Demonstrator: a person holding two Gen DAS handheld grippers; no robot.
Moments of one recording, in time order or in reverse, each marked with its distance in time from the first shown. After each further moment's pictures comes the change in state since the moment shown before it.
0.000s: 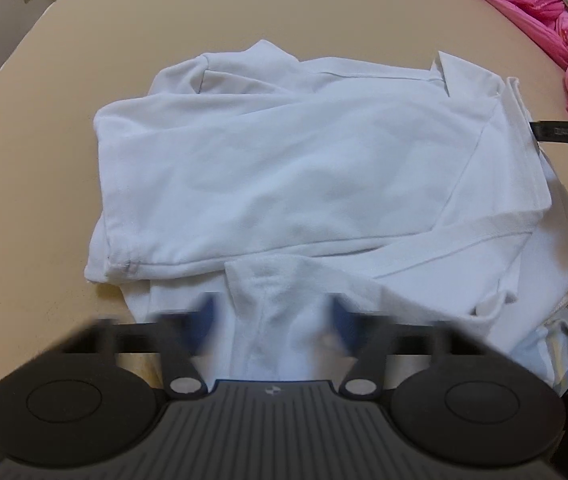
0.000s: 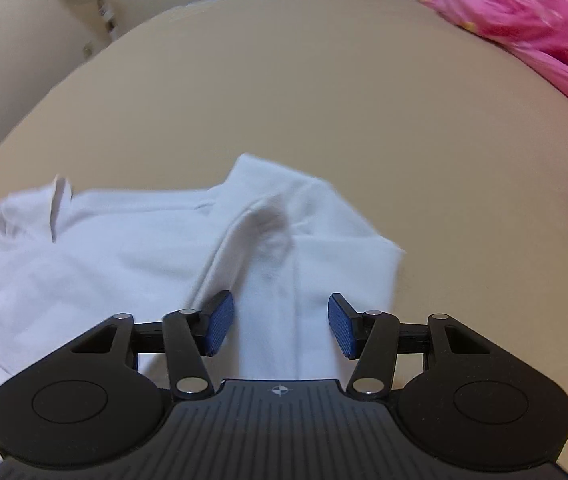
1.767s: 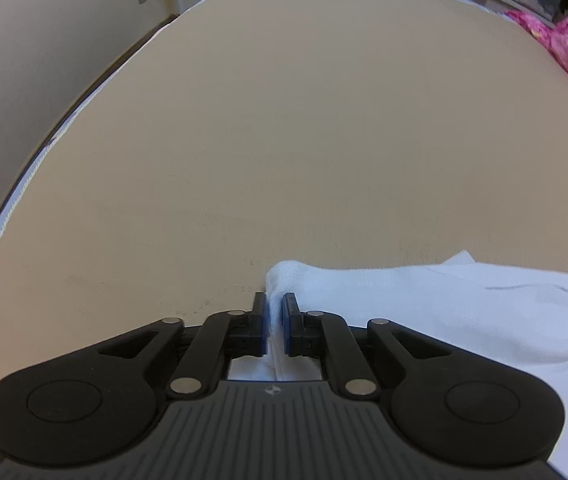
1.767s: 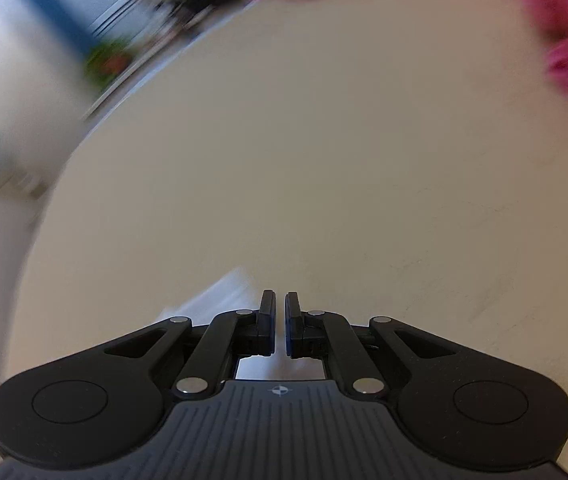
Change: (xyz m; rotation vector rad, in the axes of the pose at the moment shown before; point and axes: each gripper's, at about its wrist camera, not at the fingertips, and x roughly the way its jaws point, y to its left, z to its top) left arm 0.066 0.086 0.158 -0.284 -0.124 0.212; right arm 0.011 -0.109 0.031 0.680 -0.163 -0.076
